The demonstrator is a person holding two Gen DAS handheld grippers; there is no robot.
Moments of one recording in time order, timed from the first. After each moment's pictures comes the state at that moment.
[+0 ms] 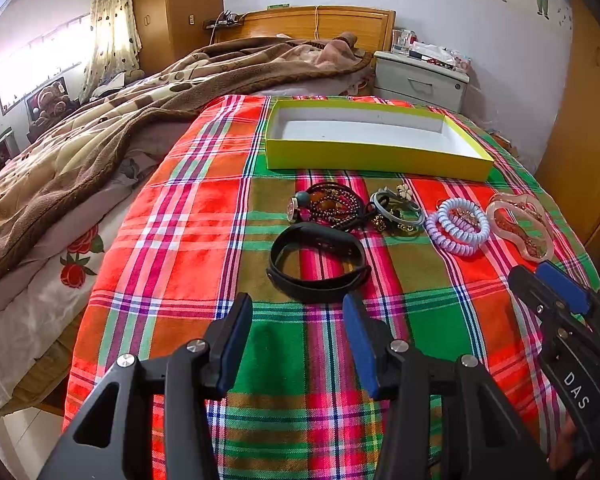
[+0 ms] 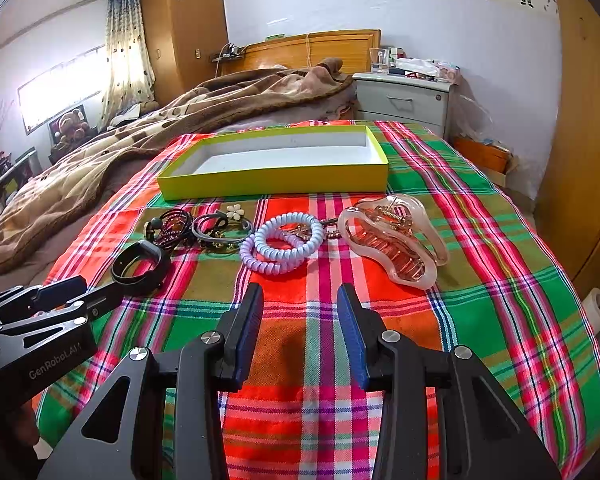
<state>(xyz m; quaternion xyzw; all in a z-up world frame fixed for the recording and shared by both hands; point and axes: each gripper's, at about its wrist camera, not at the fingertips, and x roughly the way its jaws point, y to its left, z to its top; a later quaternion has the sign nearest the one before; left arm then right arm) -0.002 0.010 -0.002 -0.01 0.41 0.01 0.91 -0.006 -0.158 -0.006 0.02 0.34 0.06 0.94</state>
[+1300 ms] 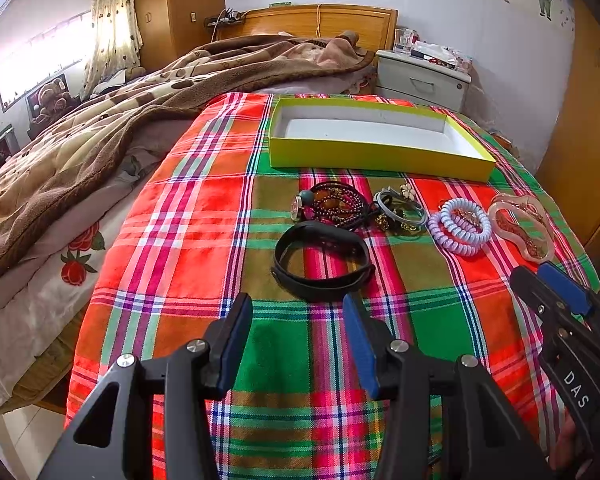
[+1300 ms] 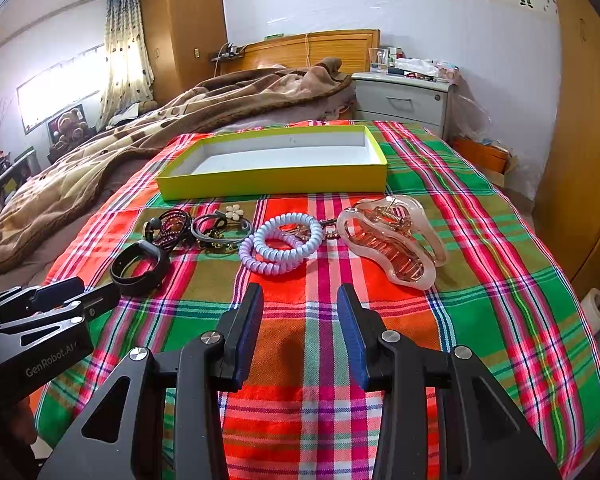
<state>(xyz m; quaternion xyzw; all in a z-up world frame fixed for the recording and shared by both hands) -0.002 0.013 -0.002 -0.01 0.41 0.01 0.91 -0.006 -0.157 -0.006 0.02 0.34 0.05 0.94</state>
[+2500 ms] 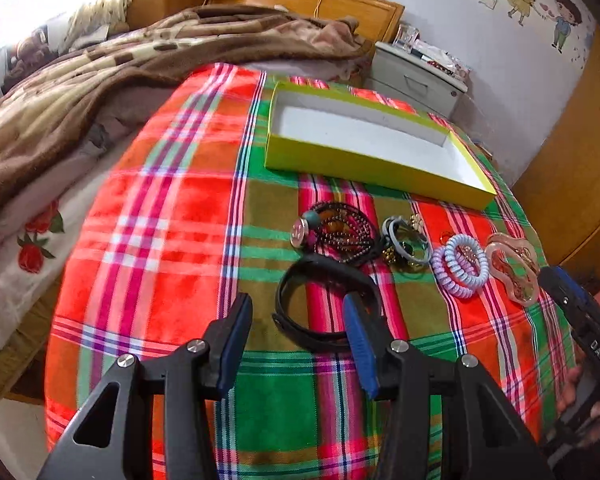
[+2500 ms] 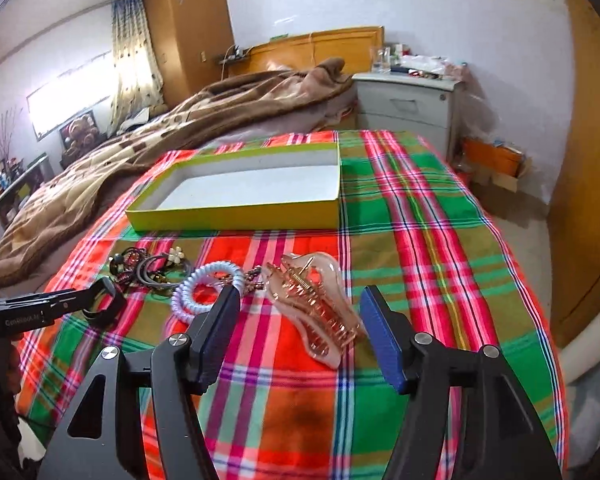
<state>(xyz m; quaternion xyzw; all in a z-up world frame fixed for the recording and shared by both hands) 0.043 0.045 -0.003 -0.09 0.46 -0.04 0.88 0.049 -0.230 0.009 0.02 0.35 0.09 0.93</state>
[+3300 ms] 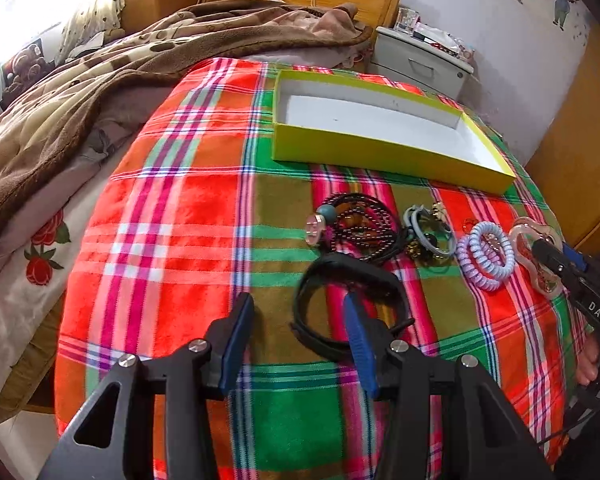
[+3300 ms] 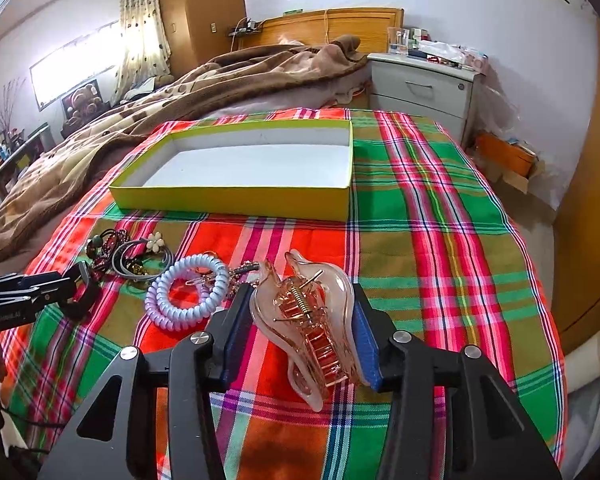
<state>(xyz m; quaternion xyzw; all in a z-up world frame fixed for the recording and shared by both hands) 0.055 0.046 -0.011 -0.05 0.47 -0.03 0.88 0.076 -0.224 -0.004 -0.01 0.38 0.11 0.92</state>
